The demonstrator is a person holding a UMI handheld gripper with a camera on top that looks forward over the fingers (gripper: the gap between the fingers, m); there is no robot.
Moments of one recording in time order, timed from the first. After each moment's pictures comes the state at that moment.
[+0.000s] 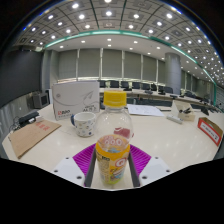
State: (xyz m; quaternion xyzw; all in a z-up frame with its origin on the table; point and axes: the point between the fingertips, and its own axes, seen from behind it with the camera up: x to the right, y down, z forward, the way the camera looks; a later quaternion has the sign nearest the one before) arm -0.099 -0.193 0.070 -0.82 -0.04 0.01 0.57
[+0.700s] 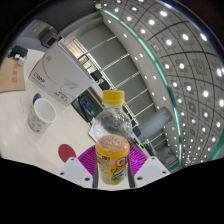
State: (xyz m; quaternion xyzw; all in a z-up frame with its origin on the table) arm -0.030 -0.074 0.203 -0.72 -0.26 -0.37 0.53
